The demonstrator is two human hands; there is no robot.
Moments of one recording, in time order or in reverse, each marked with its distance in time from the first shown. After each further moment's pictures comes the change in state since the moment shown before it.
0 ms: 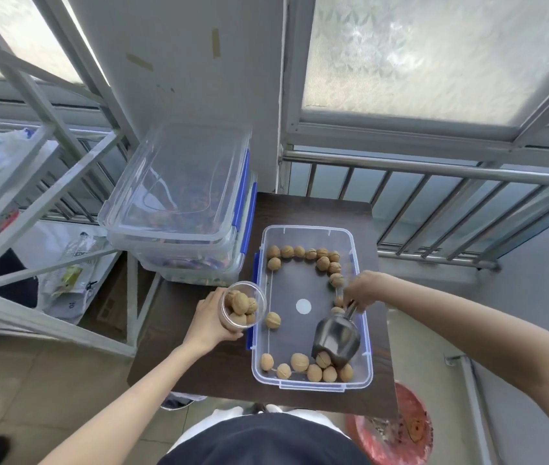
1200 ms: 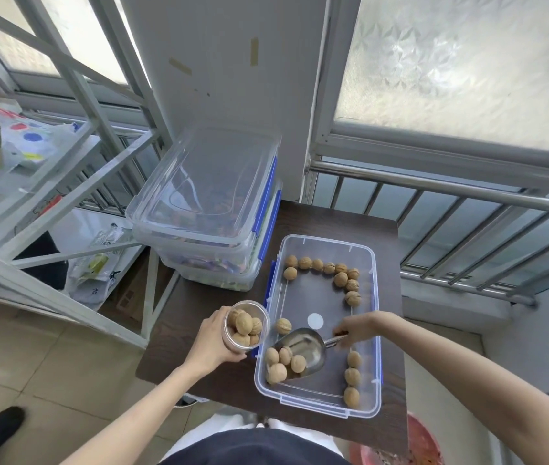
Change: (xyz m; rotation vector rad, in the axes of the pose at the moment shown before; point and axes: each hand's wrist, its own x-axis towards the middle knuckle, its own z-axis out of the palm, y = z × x) left_hand -0.026 -0.018 0.010 -0.066 0.015 -0.140; right_hand 0.073 -0.017 0.039 0.481 -0.076 -0.295
